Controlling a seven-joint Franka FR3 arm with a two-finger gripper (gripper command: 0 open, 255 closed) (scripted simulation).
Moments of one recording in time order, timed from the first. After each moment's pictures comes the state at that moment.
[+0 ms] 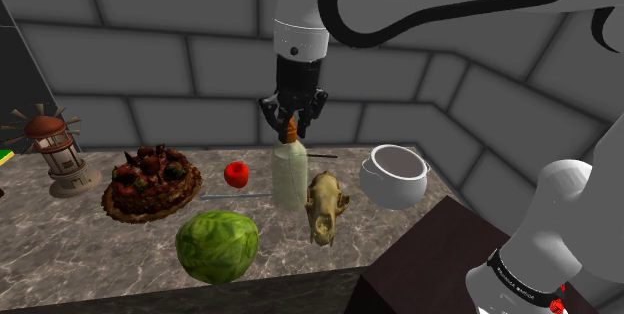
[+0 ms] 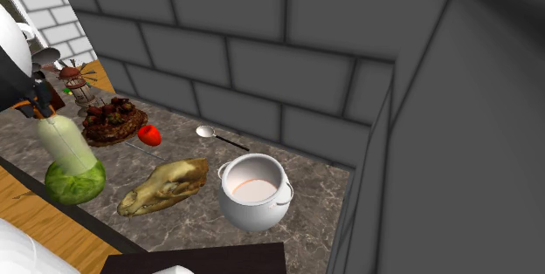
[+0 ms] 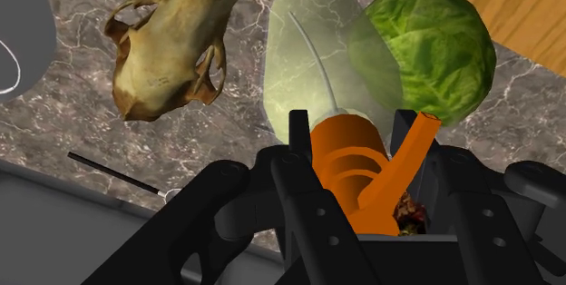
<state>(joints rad) 0.47 0.03 0.21 -1.80 -0.03 1.85 0.77</state>
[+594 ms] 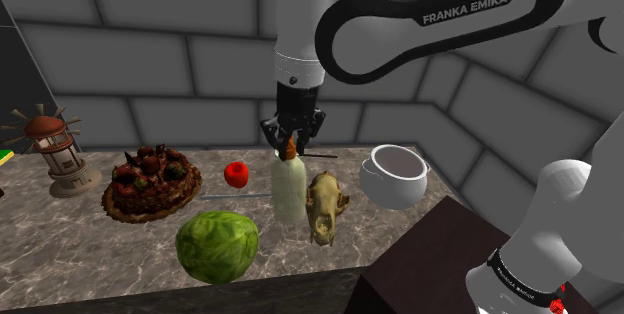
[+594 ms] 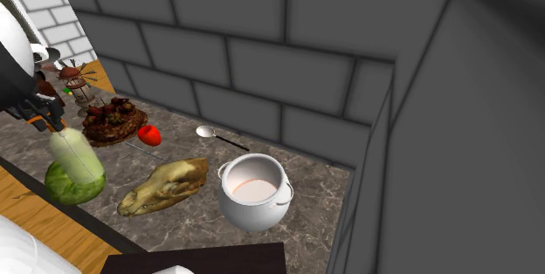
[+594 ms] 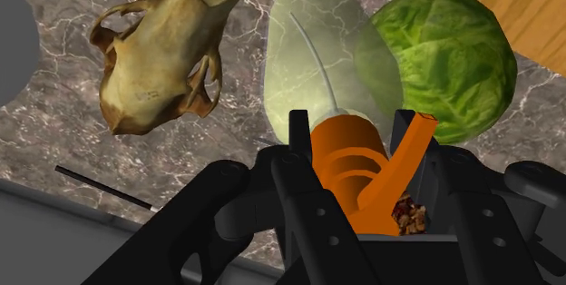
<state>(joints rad) 0.47 0.04 0.21 -1.91 -0.03 1.96 0.77</state>
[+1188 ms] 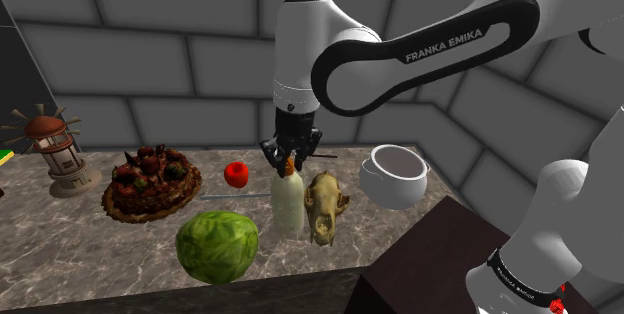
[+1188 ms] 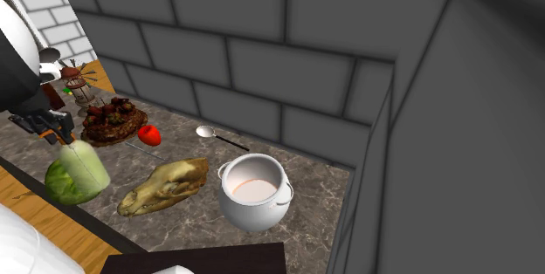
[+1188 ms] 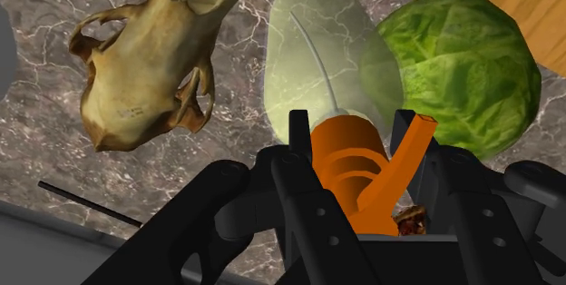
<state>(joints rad) 0.47 0.07 0.21 -1.99 -0.04 2.08 0.78</state>
